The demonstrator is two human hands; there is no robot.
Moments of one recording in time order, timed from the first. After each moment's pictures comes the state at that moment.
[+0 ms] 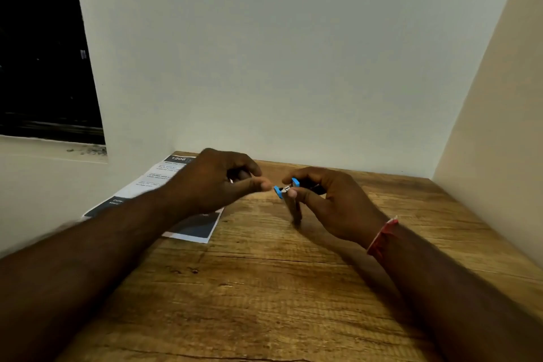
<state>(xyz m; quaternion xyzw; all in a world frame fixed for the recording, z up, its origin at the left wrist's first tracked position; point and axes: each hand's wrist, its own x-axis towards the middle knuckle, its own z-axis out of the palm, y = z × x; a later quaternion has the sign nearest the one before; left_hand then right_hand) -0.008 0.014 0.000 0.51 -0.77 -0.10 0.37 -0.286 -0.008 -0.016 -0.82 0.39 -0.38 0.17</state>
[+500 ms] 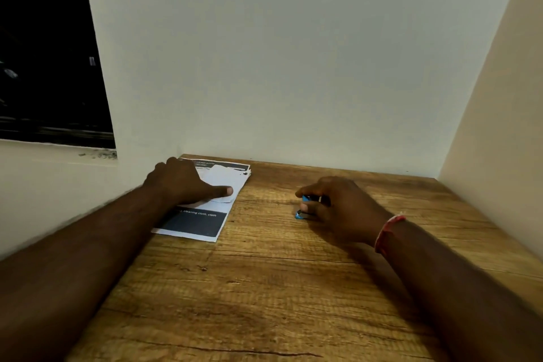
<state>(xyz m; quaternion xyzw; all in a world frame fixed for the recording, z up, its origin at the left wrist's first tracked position) 0.068 -0.047 -0.028 0.81 -0.59 -0.02 0.08 -0.294 -0.017 -0.018 -0.86 0.46 -0.23 0.05</state>
